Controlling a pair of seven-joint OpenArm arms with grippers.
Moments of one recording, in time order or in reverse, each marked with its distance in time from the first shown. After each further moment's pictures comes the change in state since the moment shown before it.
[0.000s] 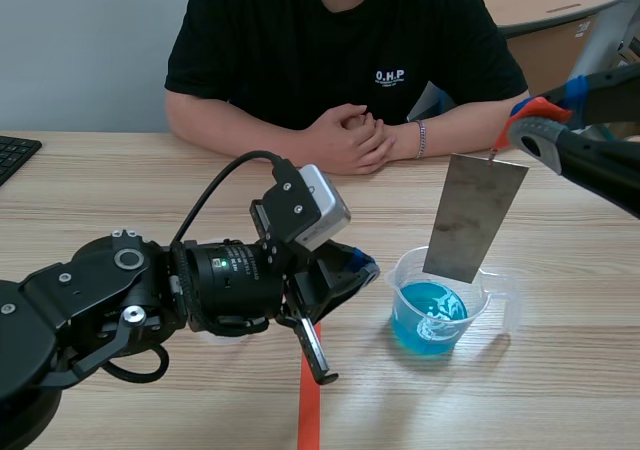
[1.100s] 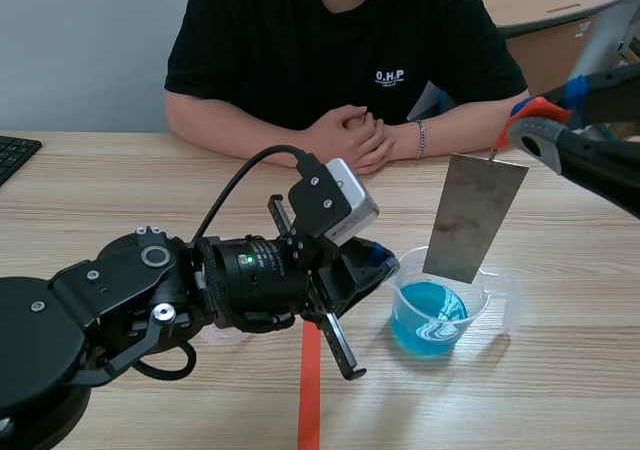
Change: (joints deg) left arm -0.8 2.6 1.5 0.0 0.6 2.4 1.9; right arm 0.0 0.0 0.0 0.0 0.0 0.0 0.0
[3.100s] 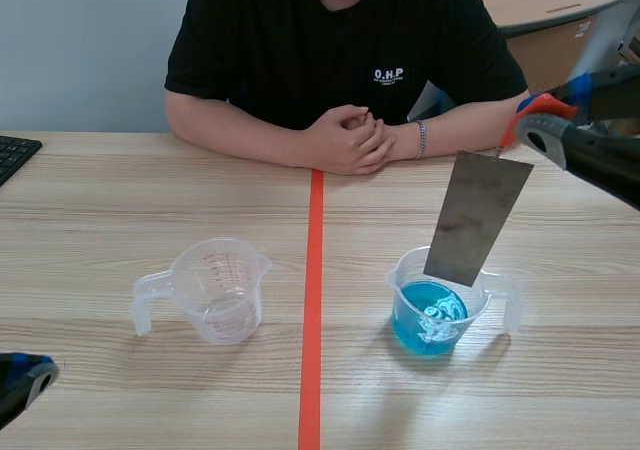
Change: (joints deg) left arm 58.4 -31.3 -41.6 19.9 -15.1 13.3 -13.0; right arm 1.4 -0.2 0.0 -1.9 -0.3 0.1 1.2
